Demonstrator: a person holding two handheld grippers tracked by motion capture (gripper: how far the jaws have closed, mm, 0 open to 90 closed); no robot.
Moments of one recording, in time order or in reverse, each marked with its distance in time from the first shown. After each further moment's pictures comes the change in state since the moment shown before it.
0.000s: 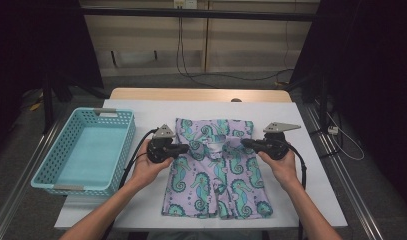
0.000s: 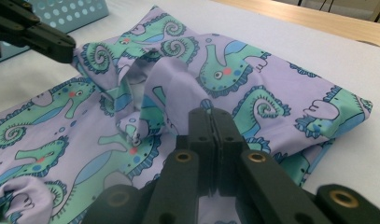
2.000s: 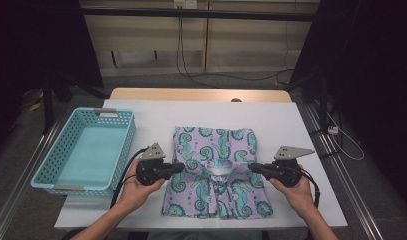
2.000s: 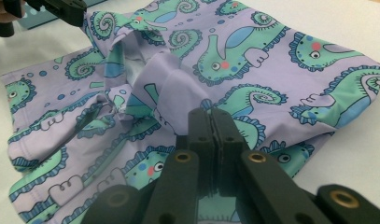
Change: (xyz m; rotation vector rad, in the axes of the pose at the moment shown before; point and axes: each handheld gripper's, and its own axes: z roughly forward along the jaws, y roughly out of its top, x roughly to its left) left arm -0.041 -0.032 -0.043 -0.032 -0.072 -0.009; right arm 0.039 -0.041 -0.050 0.041 0.073 -0.059
